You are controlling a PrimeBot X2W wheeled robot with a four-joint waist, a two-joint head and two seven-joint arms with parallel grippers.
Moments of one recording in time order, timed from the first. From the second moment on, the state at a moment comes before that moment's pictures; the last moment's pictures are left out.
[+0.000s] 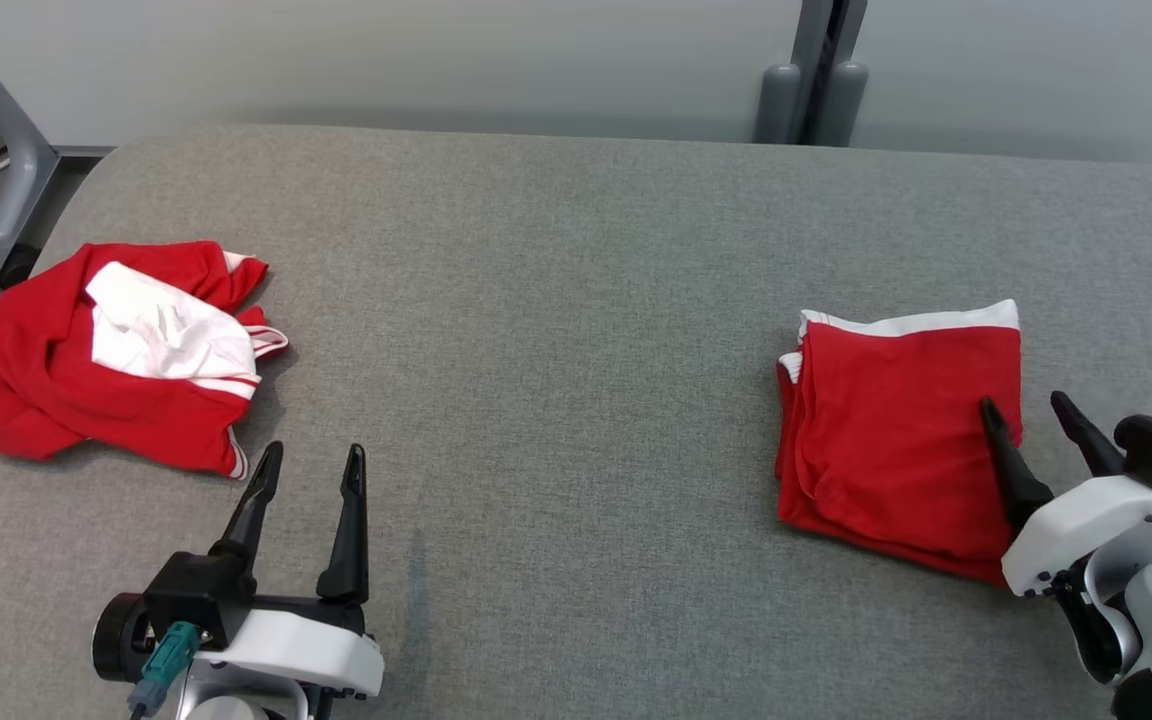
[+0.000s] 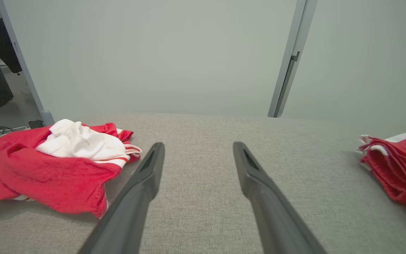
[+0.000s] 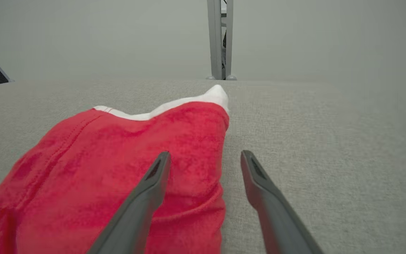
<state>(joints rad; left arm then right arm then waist) -0.07 0.05 -0.09 0.21 -0.19 -0.02 -0.26 -0.44 -0.29 0.25 0.74 0.44 0.13 -0.25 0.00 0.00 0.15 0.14</state>
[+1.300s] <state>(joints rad) -0.24 0.06 -0.08 0.13 -0.12 -0.06 -0.26 -0.95 -0.58 0.66 0.94 0.59 0.13 -0.20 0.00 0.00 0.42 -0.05</state>
